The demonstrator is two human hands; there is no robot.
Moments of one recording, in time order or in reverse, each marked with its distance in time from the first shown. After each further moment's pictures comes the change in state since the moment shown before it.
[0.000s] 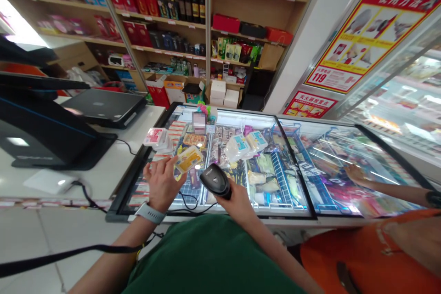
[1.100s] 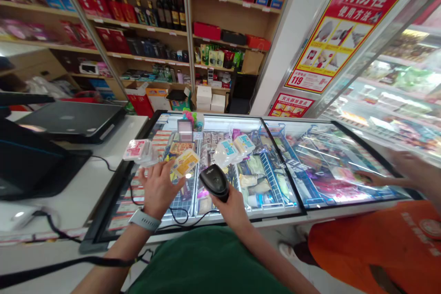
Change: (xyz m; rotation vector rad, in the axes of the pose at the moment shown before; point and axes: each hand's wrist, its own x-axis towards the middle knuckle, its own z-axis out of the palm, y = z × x) left_hand 0.029 0.029 0.001 -0.041 -0.098 0.044; right_hand 0.001 0.002 -0.002 0.157 0.226 0.096
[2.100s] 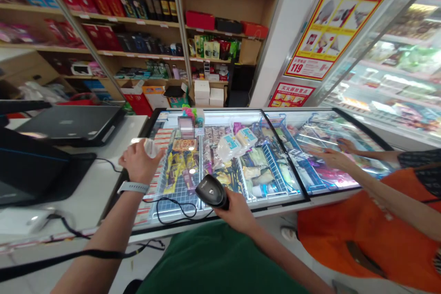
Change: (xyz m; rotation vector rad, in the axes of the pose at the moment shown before) left_hand 0.073 -0.082 0.023 0.064 0.022 -0.291; right_hand -0.020 0.006 0.003 -0.189 -0.225 -0.036
